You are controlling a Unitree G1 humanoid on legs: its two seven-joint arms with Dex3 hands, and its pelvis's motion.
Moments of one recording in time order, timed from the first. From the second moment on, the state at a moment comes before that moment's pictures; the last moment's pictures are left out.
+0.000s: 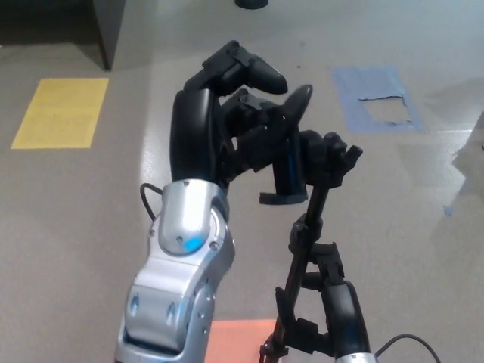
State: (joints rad) left_arm -0.47 -0.19 -0.09 -0.23 -0.07 0.39 0.23; right_arm -0.36 0.08 0.15 1.09 -0.28 -0.66 -0.37
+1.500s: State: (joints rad) left_arm -1.20 -0.01 0.22 0.20 -0.18 0.50 0.29; right_arm -0.36 0.08 0.15 1.10 -0.30 -0.66 -0.38
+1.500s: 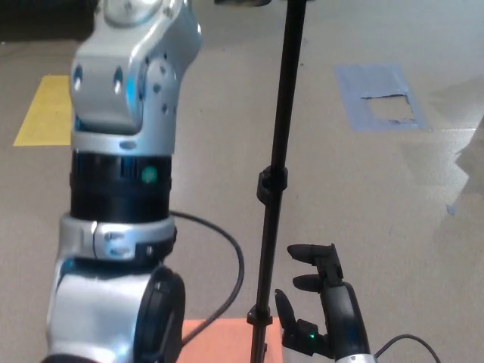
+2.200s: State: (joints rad) left_arm -1.51 0.08 0.30 0.52 -0.21 0.51 0.28; right_arm -0.36 0.08 0.15 1.11 -0.31 -0.66 -0.37
